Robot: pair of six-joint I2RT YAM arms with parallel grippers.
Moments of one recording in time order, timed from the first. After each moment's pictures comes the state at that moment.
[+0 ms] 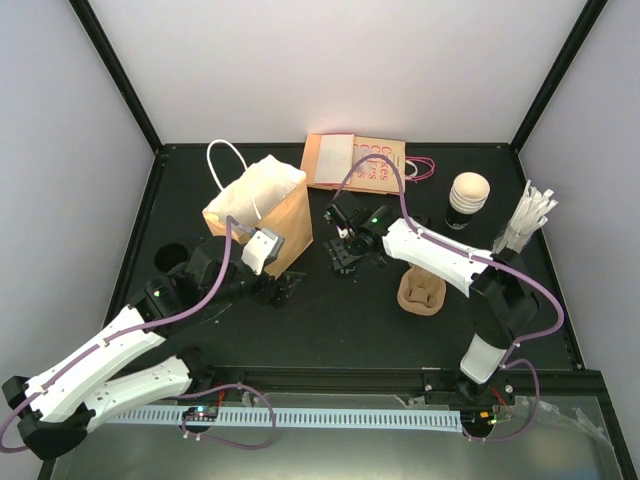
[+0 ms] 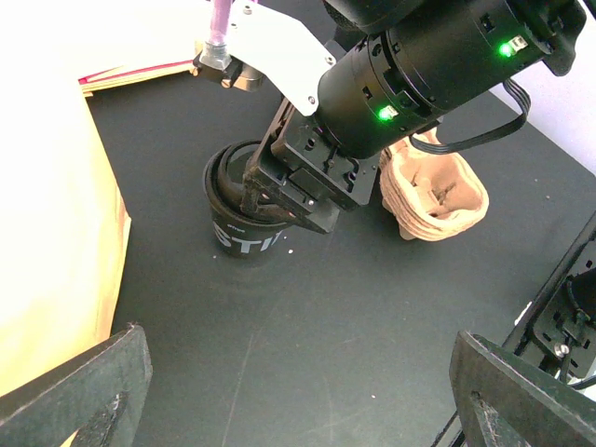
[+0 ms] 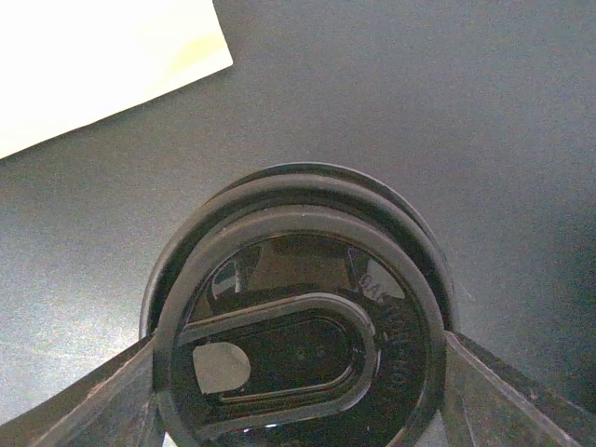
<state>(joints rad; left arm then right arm) -0.84 0.79 0.91 -0.66 0.04 -0.28 0.79 1.72 1.34 -0.77 0.14 0.23</state>
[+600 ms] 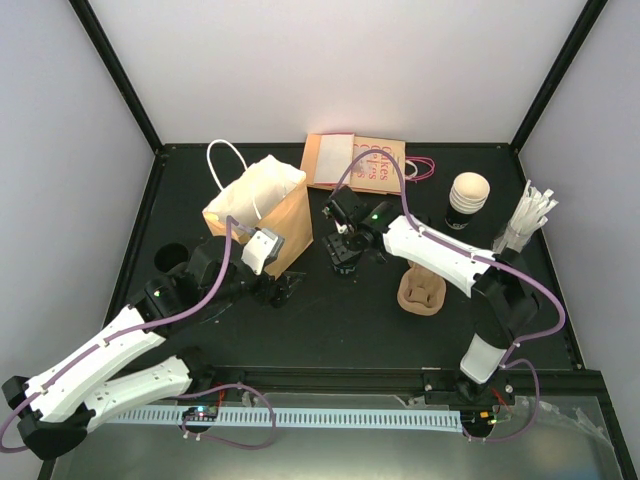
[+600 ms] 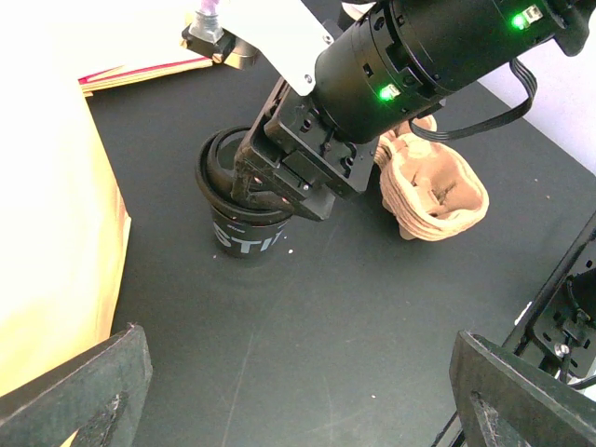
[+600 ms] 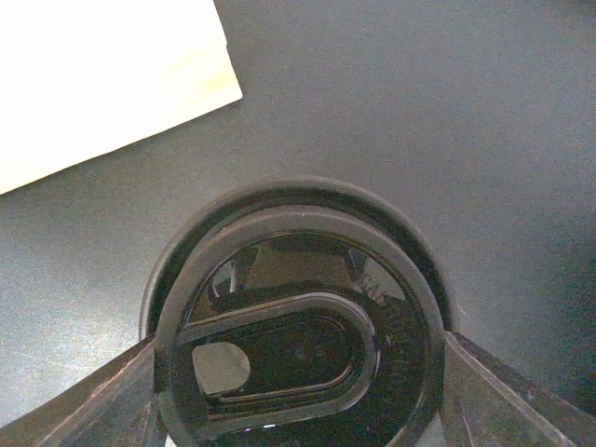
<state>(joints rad) -0.84 0.79 0.91 -0.66 0.04 -0.28 0.79 1.72 1.38 -0.78 0.14 0.23</state>
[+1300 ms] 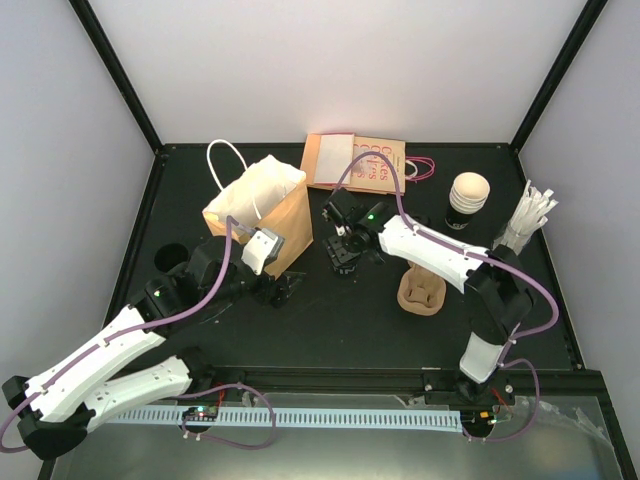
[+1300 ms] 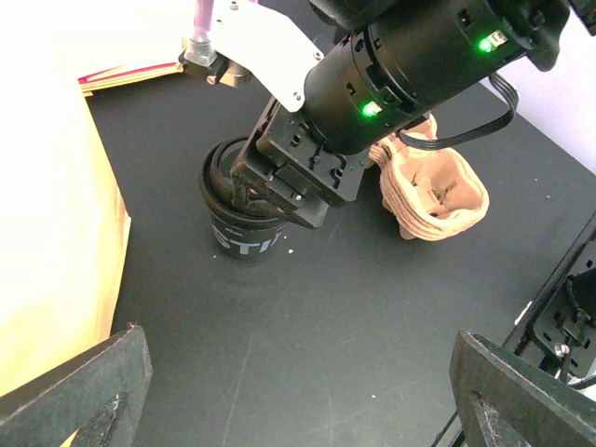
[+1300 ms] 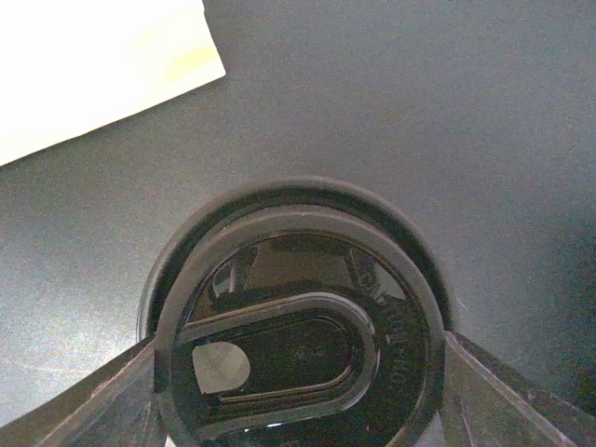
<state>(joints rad) -0.84 0.79 0.91 -0.66 0.04 -0.28 0.79 1.74 1.39 -0.79 0.16 0.23</state>
